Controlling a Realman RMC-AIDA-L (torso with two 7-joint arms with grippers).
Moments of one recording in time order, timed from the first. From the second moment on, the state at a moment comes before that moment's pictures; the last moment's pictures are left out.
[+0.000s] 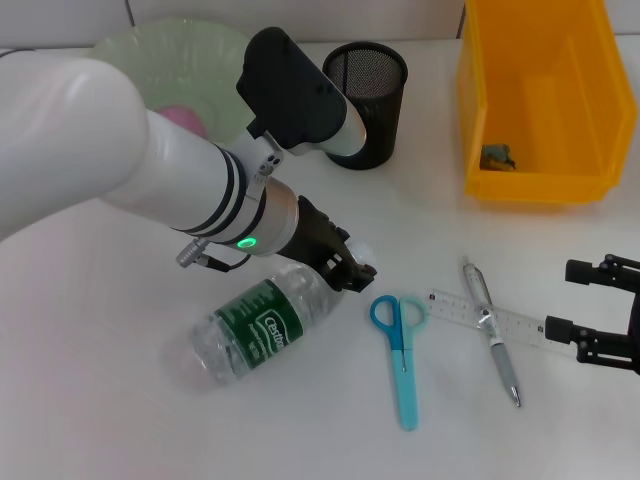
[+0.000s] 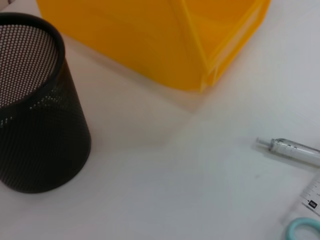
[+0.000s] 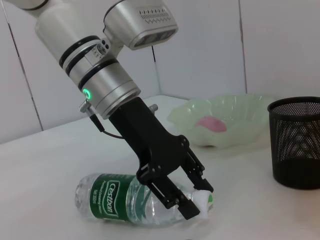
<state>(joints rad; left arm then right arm) -0.64 -2.08 1.88 1.16 2.38 1.00 -2.58 0.19 2.08 -0.65 -0.83 -1.95 -1.73 1.19</state>
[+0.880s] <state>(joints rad) -0.44 -2.07 1.66 1.52 2.44 1.16 -2.48 0.20 2.08 -0.64 -0.83 -1.94 -1.72 1.21</state>
